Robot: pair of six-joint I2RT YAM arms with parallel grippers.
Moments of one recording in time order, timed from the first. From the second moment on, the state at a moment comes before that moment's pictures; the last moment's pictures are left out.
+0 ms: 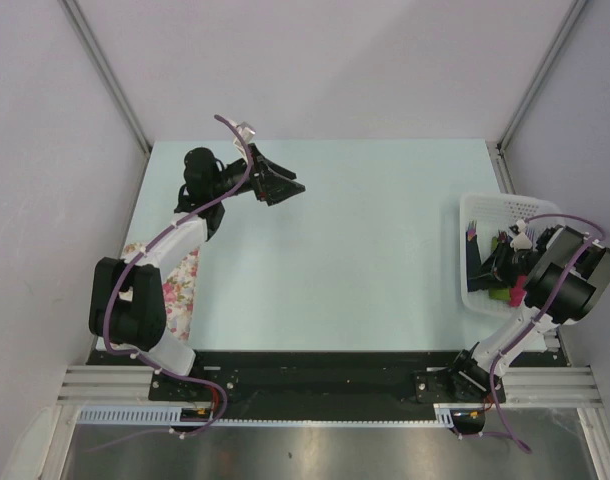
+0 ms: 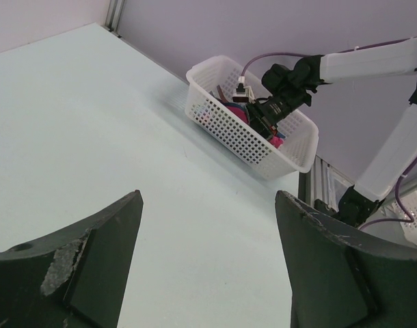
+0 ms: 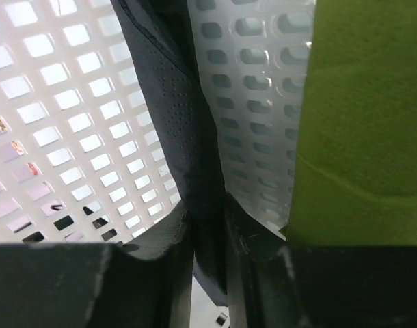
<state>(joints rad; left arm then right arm) -0.22 1.57 1.08 0.56 1.01 -0.55 -0.68 1.90 1.12 -0.86 -0.70 -0.29</state>
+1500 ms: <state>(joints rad) -0.18 1.69 1.56 -0.15 0.89 -0.28 -0.37 1.62 1.57 -0.91 -0.55 -0.16</state>
